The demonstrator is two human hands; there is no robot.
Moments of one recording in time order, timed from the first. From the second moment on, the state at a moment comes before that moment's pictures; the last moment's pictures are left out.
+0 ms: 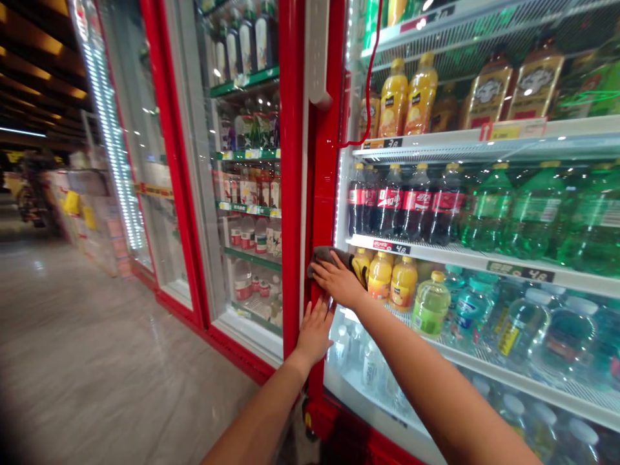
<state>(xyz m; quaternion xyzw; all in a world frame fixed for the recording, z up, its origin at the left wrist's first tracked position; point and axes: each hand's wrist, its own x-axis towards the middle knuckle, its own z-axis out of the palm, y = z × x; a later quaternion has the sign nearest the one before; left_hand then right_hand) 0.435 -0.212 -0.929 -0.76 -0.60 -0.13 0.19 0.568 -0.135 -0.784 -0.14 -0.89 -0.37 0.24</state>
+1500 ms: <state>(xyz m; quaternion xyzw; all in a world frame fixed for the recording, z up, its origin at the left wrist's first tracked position) 0.467 -0.249 -0.904 -0.75 -0.57 -0.22 0.26 0.697 -0.190 -0.867 -0.30 -0.83 -0.36 0.31</state>
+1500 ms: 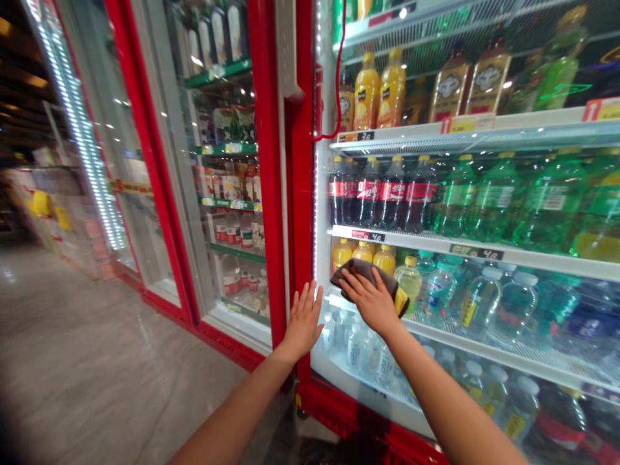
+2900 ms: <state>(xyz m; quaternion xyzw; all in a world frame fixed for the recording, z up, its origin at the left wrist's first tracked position) 0.595 -0.224 -0.861 -0.81 -0.46 -0.26 0.25 0.801 -0.222 -0.883 -0.48 -0.73 -0.34 0.36</state>
